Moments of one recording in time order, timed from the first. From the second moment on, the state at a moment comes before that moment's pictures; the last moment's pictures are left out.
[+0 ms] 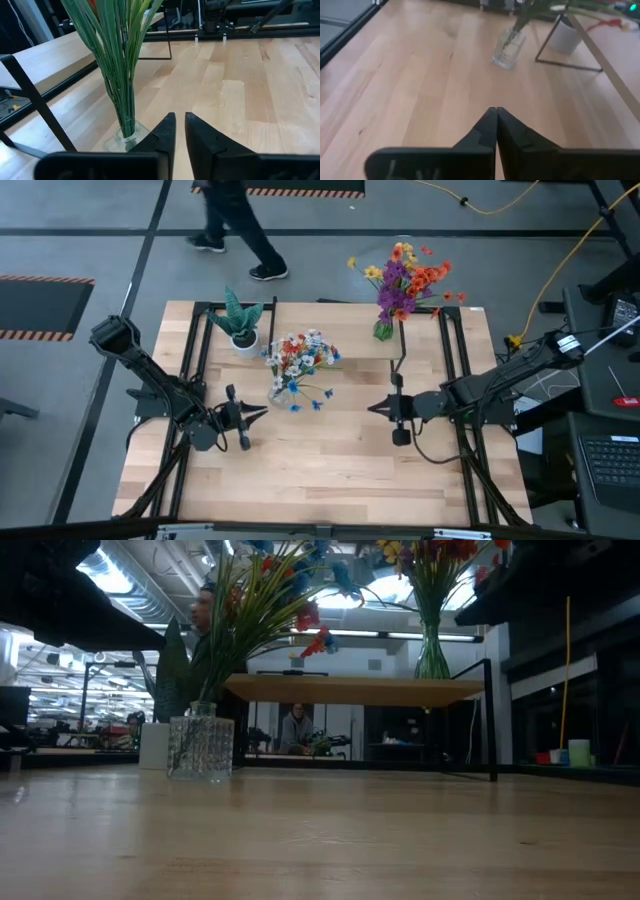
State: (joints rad) left arm -0.77 1.17 0.28 0.39 -1.13 -0.36; right arm 0.39 1.06 0.57 -0.02 0.40 0.04
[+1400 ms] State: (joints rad) left arm -0.50 1.17 0.28 0.37 -0.96 -0.38; right arm 0.33 1.21 0.26 0.67 0.35 0.02
